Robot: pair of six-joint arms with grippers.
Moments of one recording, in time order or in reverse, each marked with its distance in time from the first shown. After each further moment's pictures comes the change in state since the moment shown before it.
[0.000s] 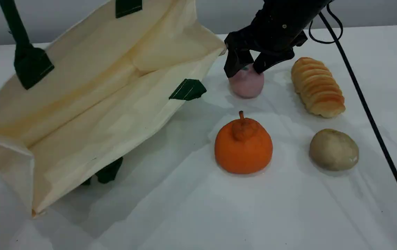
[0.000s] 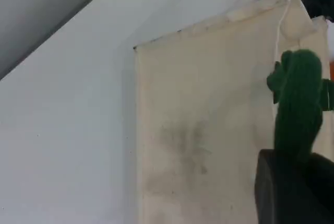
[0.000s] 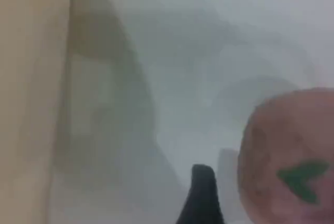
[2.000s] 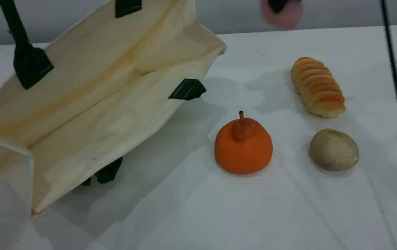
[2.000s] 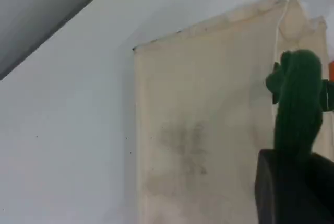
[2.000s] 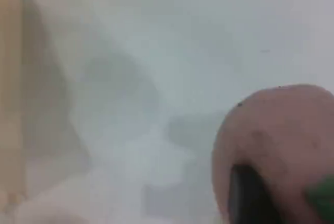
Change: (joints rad) left arm 0.000 0.000 0.000 -0.002 0.000 0.002; right arm -0.002 -0.307 0.002 -0.605 0.174 0.411
